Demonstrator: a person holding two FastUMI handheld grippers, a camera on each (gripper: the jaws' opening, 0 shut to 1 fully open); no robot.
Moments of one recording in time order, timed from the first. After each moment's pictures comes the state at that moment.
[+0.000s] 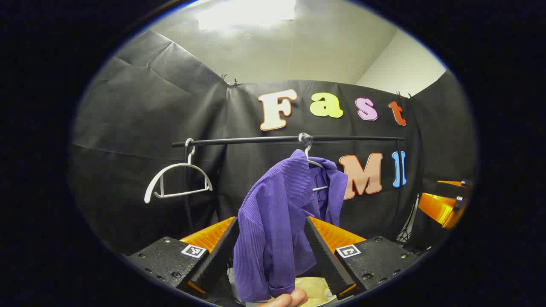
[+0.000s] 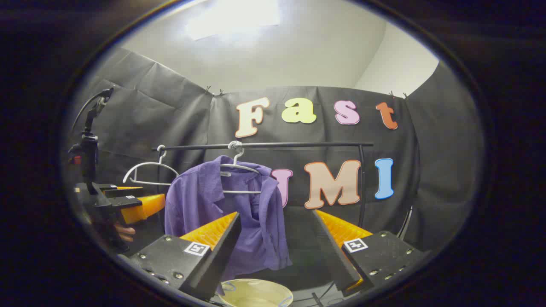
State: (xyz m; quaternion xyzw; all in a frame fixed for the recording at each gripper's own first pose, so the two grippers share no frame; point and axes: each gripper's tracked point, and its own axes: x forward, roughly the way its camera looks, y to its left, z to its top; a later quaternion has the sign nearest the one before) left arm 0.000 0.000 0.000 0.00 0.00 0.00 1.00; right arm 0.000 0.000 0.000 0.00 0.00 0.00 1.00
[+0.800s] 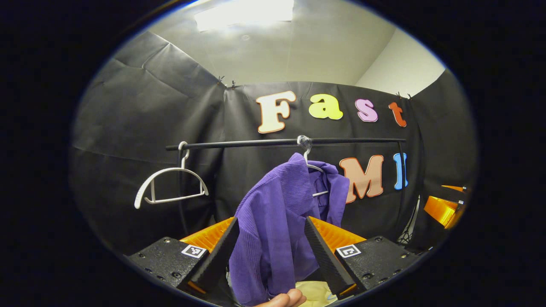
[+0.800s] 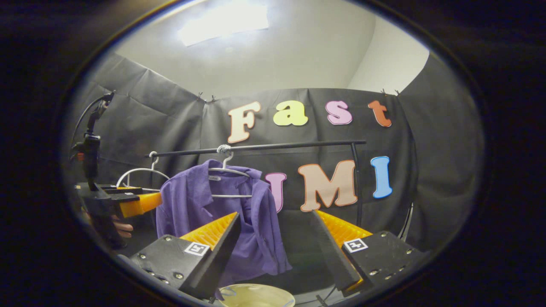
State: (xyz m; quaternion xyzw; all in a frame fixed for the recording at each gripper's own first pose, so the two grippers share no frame) left arm 0.030 -0.013 0.004 0.00 -0.01 -0.01 1.00; right arm 0.015 -0.028 -0.003 0.02 -0.02 -0.01 1.00
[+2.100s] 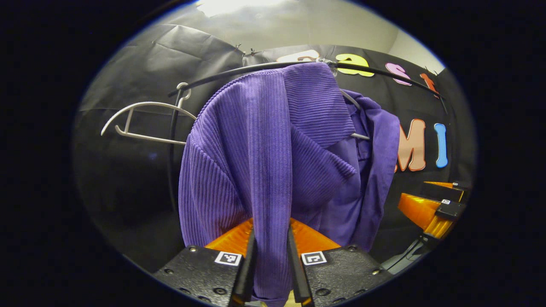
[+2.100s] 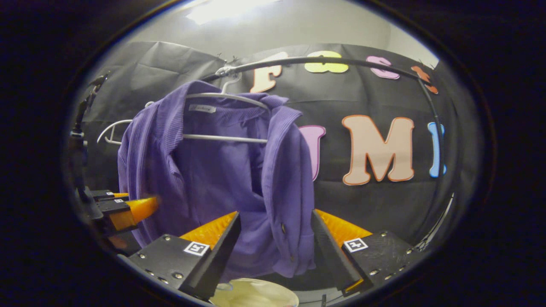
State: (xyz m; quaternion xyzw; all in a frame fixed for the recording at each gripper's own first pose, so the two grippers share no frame) left arm 0.128 0.000 -0.152 -0.01 0.07 0.12 0.99; right arm 0.208 0.028 -0.159 0.00 0.08 0.13 0.99
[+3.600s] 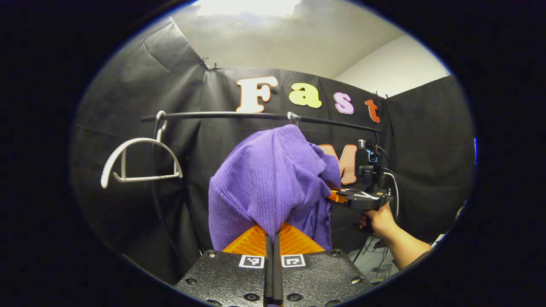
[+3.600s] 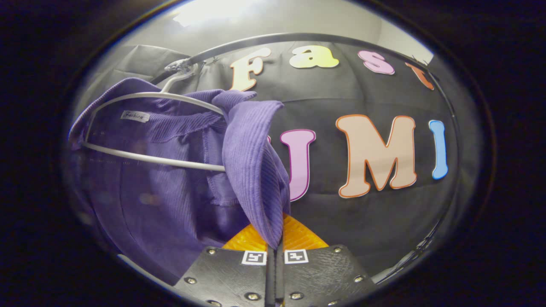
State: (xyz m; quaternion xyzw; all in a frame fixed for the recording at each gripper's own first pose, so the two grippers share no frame) left arm 0.024 0.014 -0.038 -0.02 0.01 -0.11 0.99; right arm 0.314 0.008 -0.138 0.01 0.07 0.06 1.00
